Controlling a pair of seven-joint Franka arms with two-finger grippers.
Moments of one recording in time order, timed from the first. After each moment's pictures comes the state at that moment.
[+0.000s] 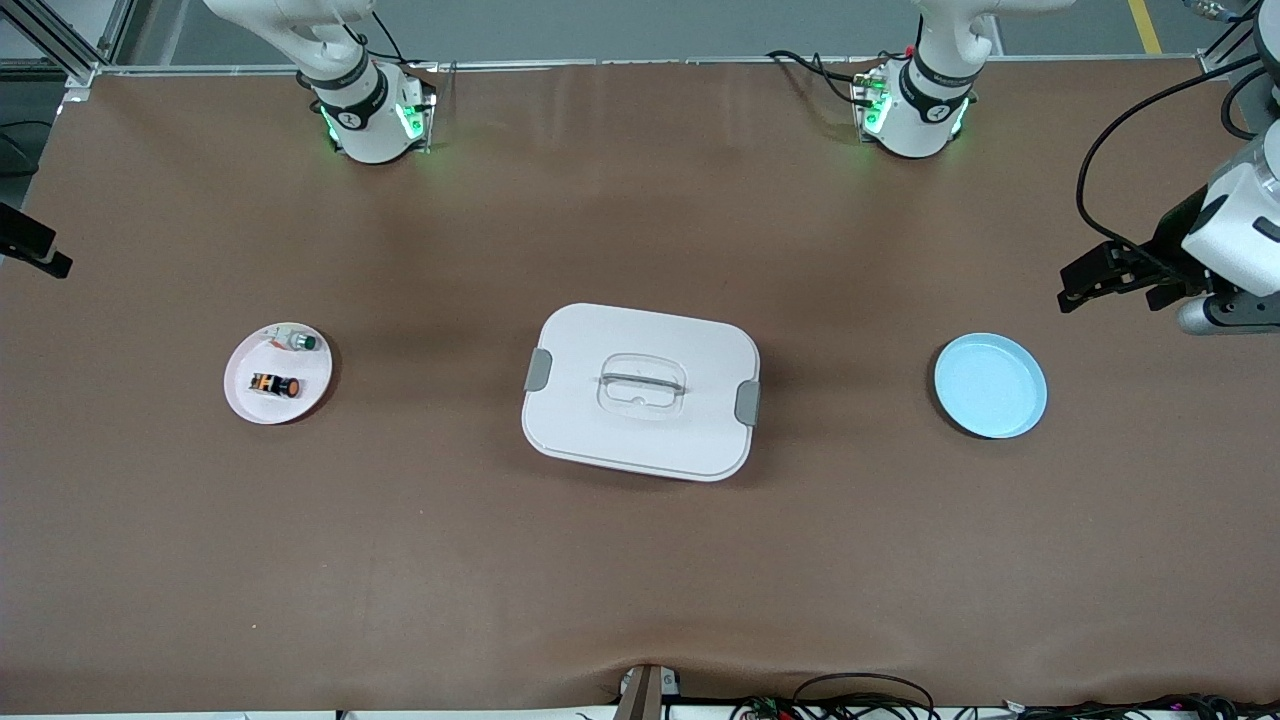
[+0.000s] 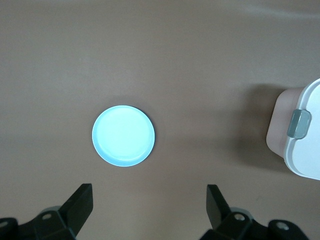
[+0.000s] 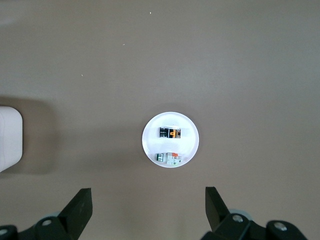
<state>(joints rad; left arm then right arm) -0.08 0.07 0.00 -1.52 -0.02 1.62 -0.10 -0.01 0.05 -0.13 -1.41 0.02 1.48 -0.06</state>
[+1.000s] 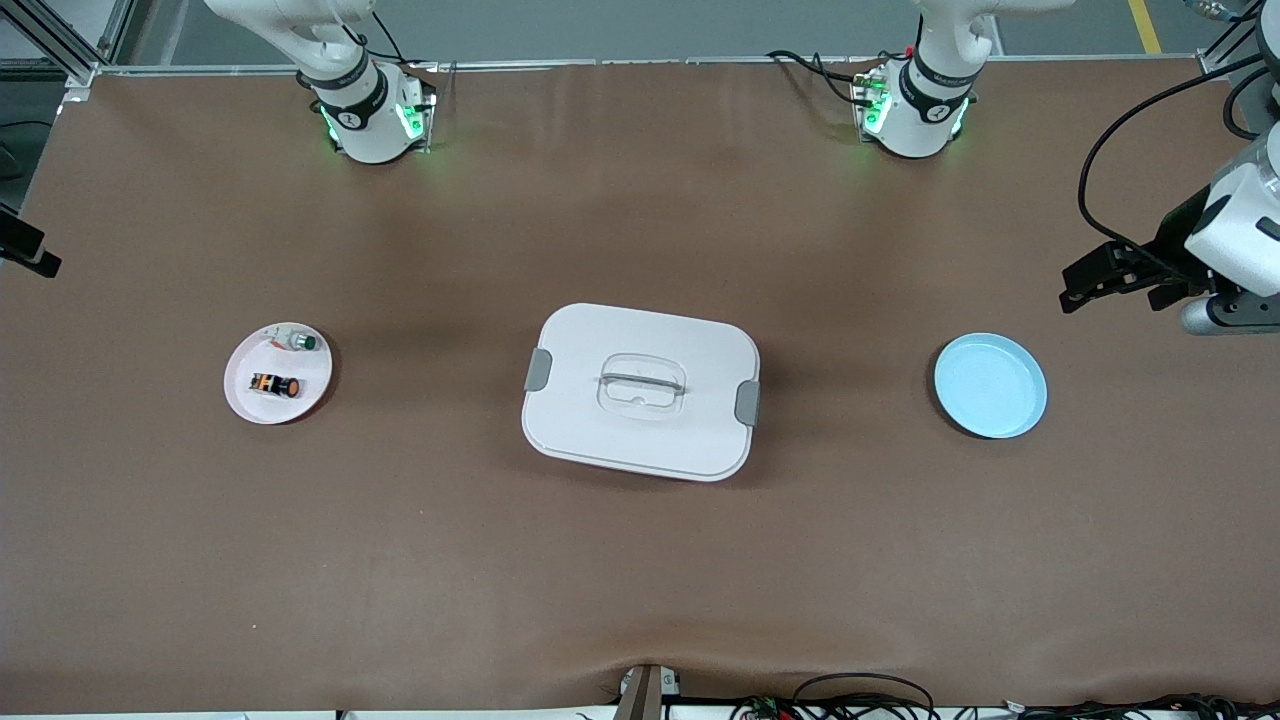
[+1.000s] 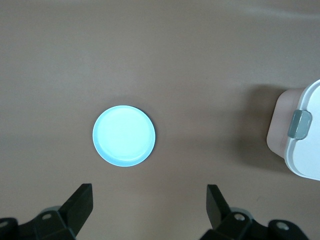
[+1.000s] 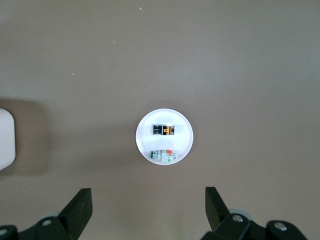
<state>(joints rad) -0.08 0.07 0.00 -1.52 -0.02 1.62 -0.10 -0.04 0.06 -0.14 -1.43 0.01 1.48 -0.06</state>
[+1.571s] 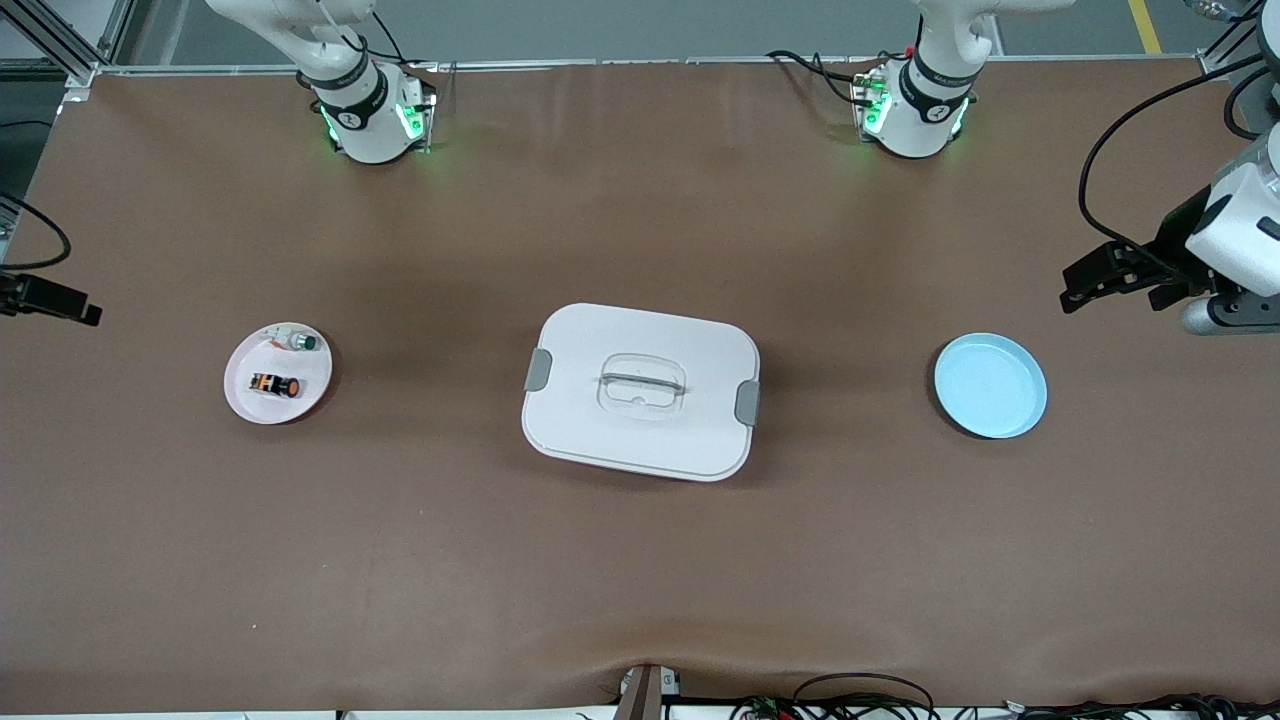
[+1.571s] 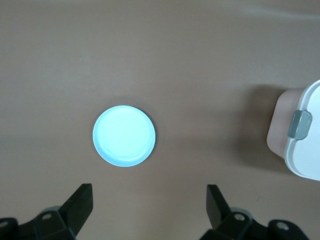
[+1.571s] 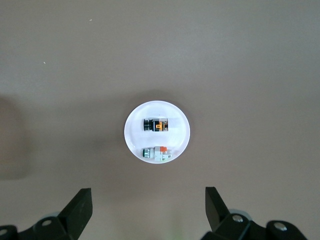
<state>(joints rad) -0.08 0.07 0.00 -1.52 -0.02 1.62 -0.10 -0.06 0.19 -0.14 -1.44 0.01 1.52 -0.06</state>
